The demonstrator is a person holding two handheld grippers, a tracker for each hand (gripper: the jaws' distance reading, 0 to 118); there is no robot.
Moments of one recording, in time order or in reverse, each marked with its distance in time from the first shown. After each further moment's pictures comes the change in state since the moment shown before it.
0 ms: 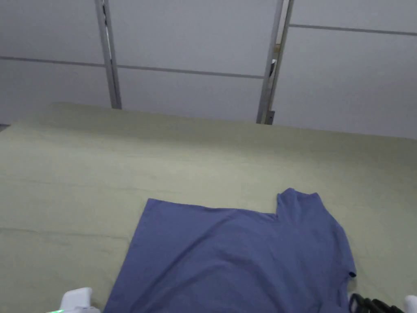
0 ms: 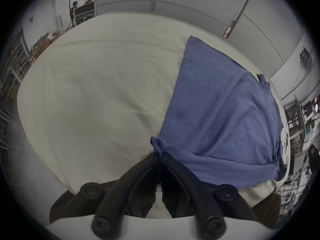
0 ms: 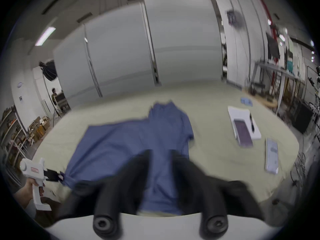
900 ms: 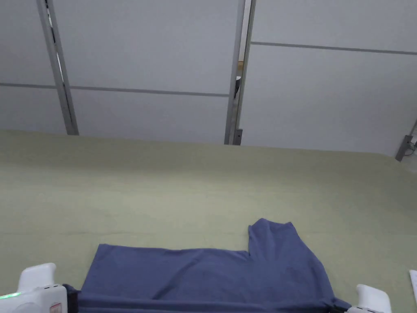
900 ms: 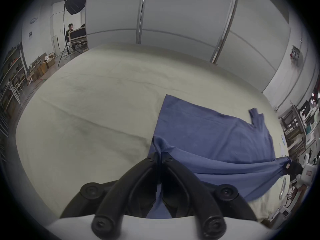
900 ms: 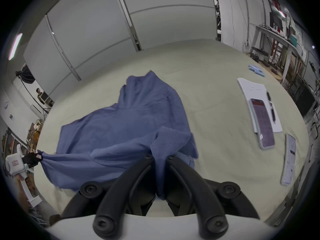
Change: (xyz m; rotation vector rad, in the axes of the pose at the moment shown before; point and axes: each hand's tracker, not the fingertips) left arm 0.070 0.162 -0.030 0.150 -0.018 -0.019; right arm 0.044 0.076 -0.186 -0.249 -0.056 -0.103
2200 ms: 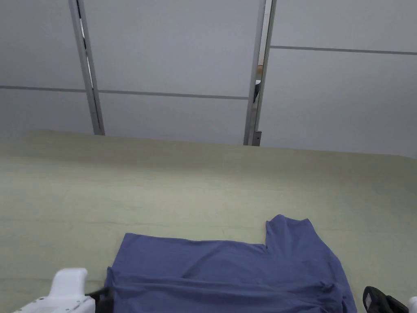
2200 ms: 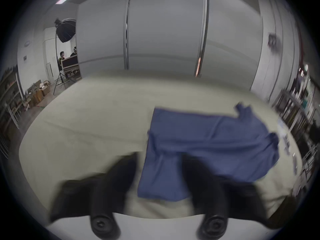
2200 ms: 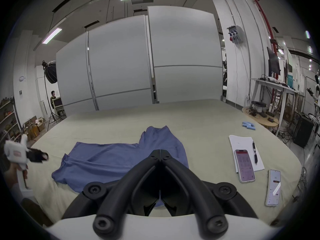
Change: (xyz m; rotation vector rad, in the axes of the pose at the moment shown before) left arm -0.008 -0.079 0.032 0.167 -0.006 -0.199; right arm -0.012 -0.080 0.133 0.537 0.062 0.174
